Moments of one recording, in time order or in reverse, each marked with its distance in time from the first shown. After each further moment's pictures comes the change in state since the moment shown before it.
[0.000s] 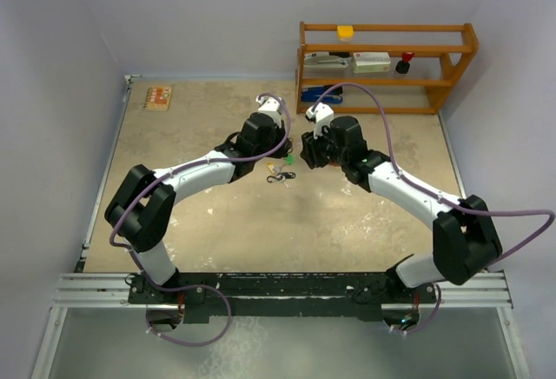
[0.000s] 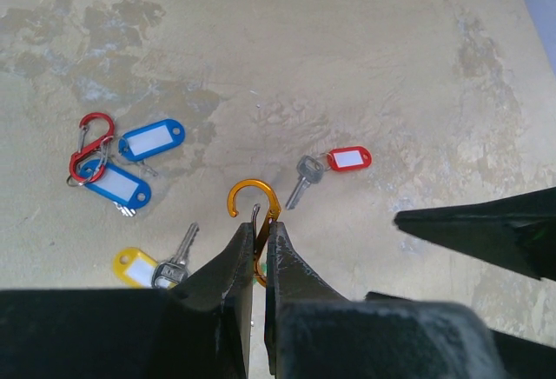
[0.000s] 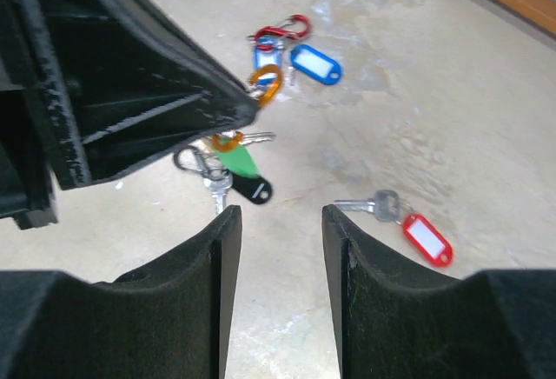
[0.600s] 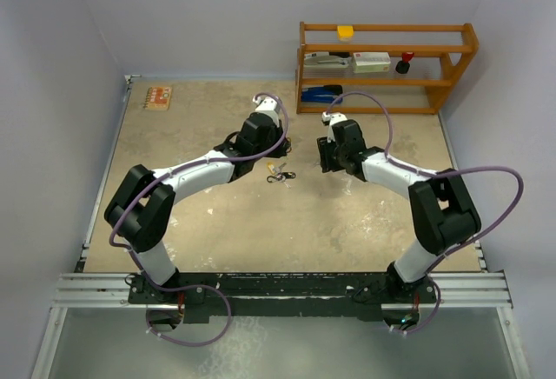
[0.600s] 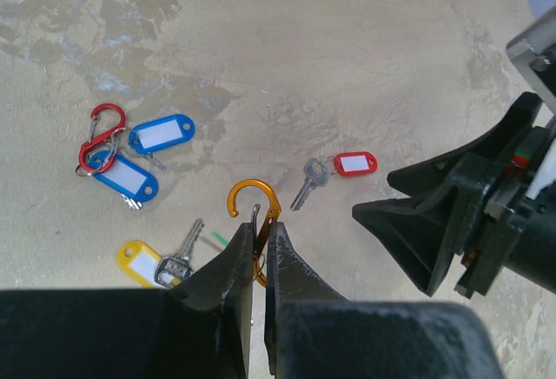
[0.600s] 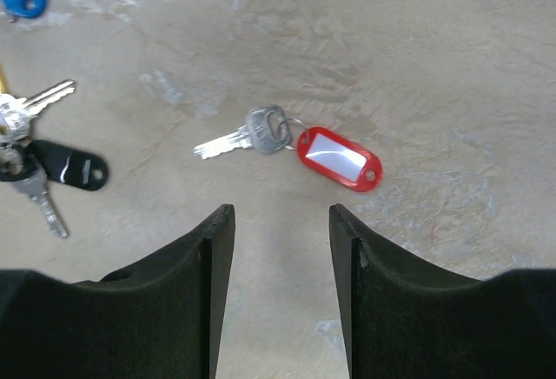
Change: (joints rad) left arm 0.006 -0.002 0.000 -0.021 -0.036 -0.046; right arm -0.105 0.174 -0.010 -0.077 0.215 0.130
